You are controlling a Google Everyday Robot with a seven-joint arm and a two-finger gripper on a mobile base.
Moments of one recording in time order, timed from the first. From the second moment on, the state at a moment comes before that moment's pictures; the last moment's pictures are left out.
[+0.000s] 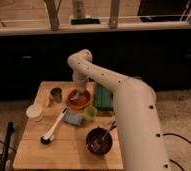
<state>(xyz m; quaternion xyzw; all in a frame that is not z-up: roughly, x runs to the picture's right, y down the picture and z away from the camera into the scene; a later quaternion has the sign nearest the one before) -0.074 0.016 0.911 -0.27 -0.17 -0.38 0.87</state>
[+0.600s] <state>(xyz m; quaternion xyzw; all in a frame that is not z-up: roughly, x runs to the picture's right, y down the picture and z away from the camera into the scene) -0.076 0.017 0.911 -0.27 -0.17 -0.38 0.86</state>
